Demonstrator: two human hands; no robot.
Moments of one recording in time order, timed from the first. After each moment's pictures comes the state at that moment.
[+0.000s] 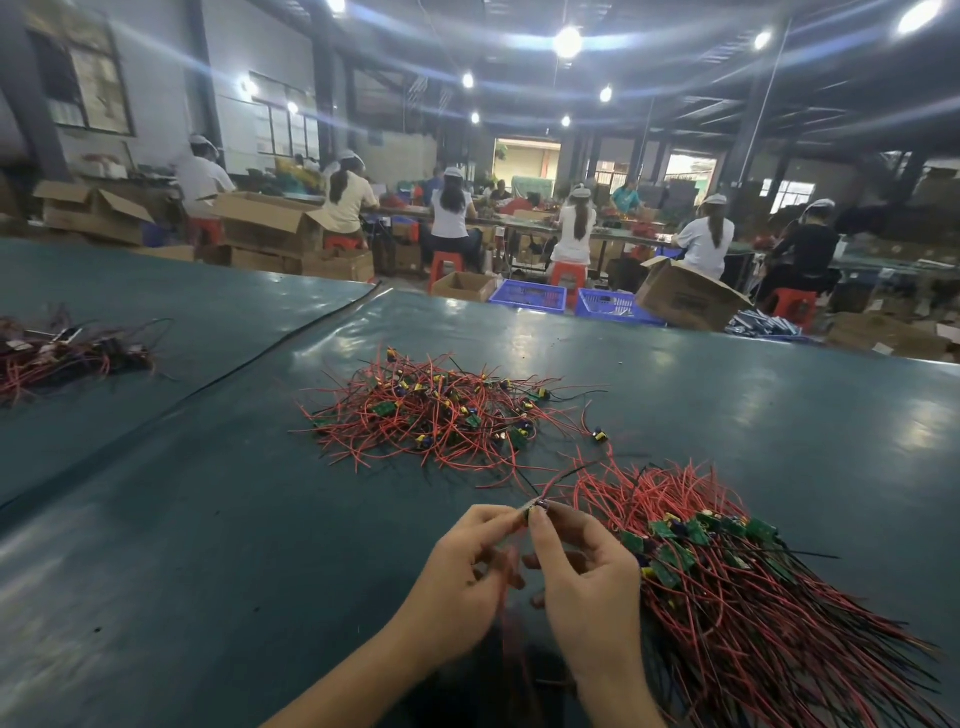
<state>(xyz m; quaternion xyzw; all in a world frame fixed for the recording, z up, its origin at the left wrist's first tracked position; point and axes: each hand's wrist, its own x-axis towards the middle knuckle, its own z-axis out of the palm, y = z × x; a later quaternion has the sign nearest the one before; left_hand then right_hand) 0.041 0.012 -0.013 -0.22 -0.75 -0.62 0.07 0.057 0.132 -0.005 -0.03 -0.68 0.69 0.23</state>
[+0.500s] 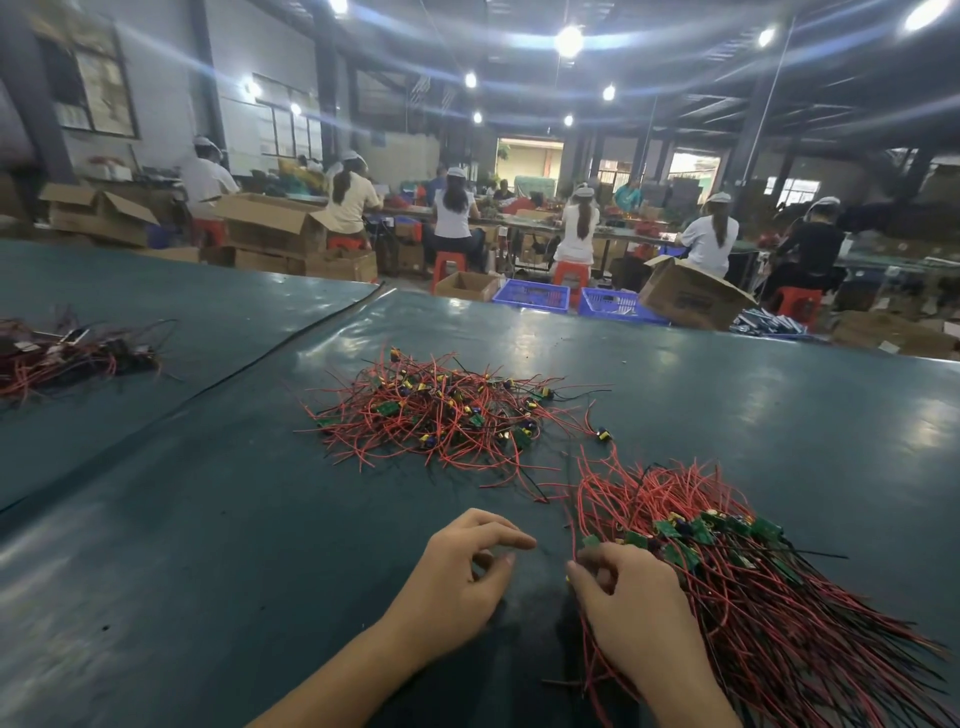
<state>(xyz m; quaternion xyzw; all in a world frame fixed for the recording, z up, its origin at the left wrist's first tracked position) 0.031 0.002 -0.024 -0.22 -0.81 -0.53 0.09 0.056 0.184 -0.012 -0.05 -0.94 0.30 0.13</state>
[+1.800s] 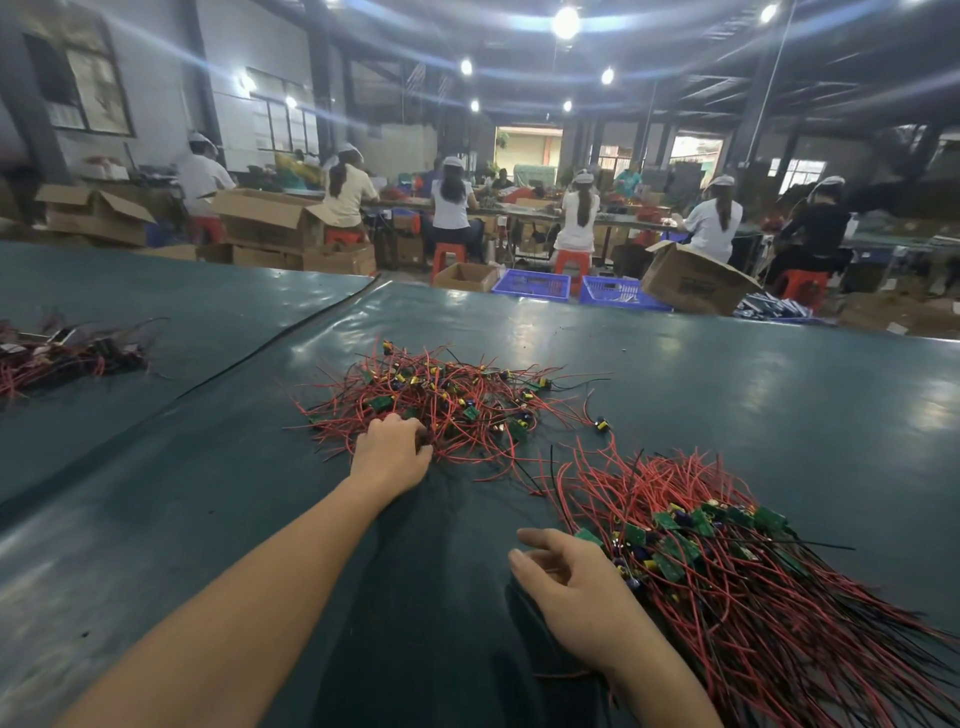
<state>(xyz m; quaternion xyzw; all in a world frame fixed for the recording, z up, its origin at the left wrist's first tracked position) -0.122 -0.049 -0.020 -0.01 -0.98 -0.16 0.11 0.035 0.162 -0.024 0.01 -0.84 0.54 -0.01</state>
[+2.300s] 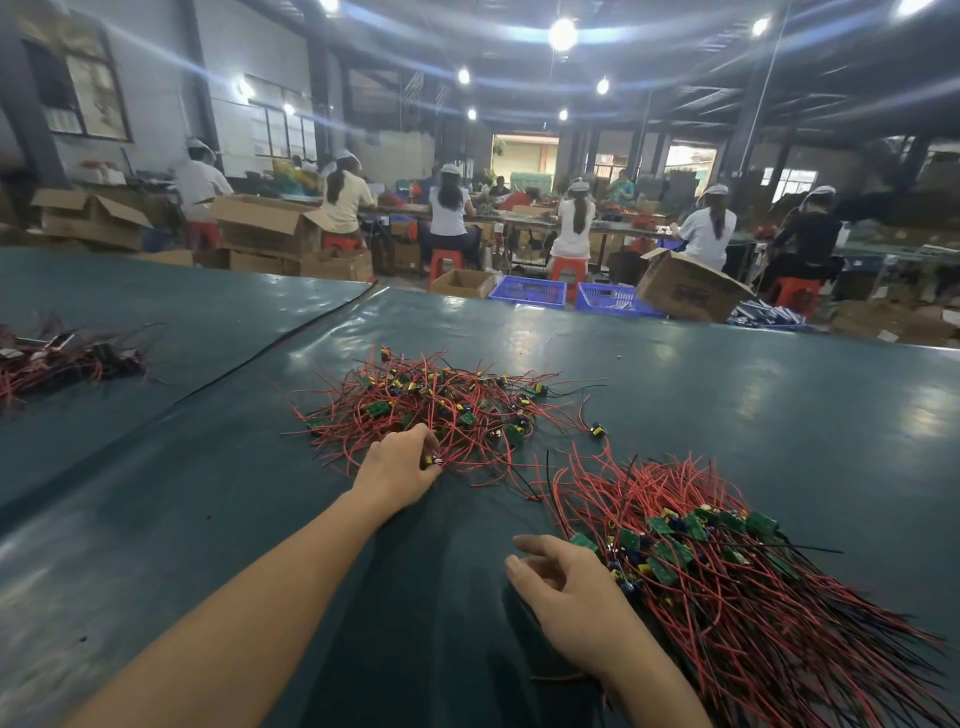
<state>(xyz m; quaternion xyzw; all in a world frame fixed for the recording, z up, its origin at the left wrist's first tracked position) -0.108 -0.043 -0.019 -0.08 -0.96 -0.24 0.11 0.041 0.161 -0.017 0.01 -0.85 0.52 -0.02</state>
